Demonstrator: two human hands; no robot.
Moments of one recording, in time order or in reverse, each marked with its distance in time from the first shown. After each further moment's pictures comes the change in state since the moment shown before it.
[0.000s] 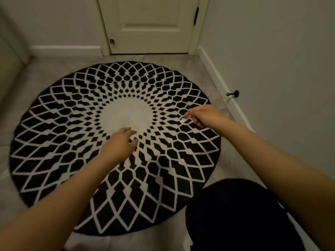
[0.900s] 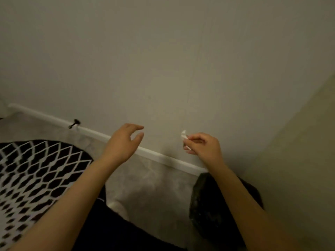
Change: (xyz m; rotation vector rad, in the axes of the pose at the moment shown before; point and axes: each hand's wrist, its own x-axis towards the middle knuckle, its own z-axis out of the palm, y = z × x) left_hand -0.238 0.379 0.019 -0.209 -0.276 1.158; right_hand -0.457 0.167 -0.108 0.594 1.325 0.105
